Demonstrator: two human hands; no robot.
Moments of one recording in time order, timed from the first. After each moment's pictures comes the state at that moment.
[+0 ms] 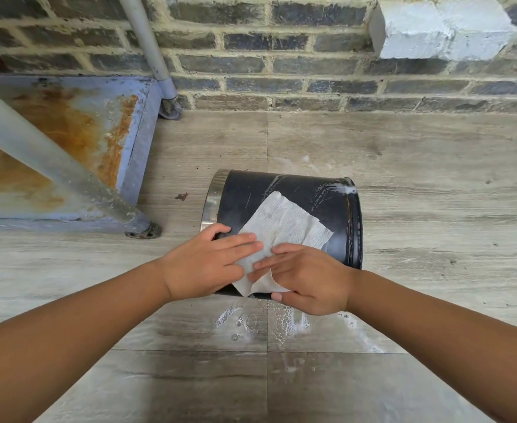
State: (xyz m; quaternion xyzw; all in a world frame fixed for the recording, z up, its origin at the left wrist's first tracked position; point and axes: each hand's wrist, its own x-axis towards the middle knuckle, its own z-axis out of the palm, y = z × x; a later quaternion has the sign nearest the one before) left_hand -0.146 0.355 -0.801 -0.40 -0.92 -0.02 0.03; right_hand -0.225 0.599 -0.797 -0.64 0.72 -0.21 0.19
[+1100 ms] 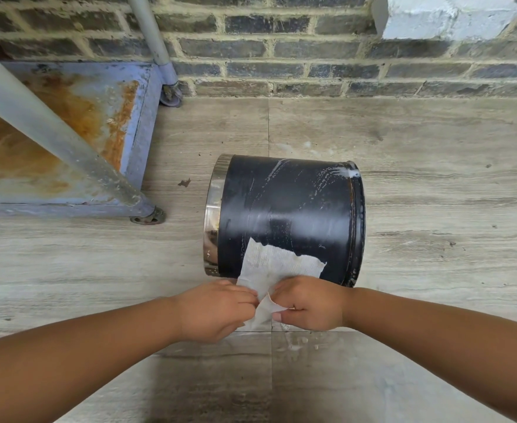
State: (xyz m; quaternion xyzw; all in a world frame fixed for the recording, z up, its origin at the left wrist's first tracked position) left_hand -0.070 0.390 -0.821 -0.36 -0.89 -0.20 -0.18; right_hand -0.166 0.612 -0.830 -0.53 0.71 -0.28 0.37
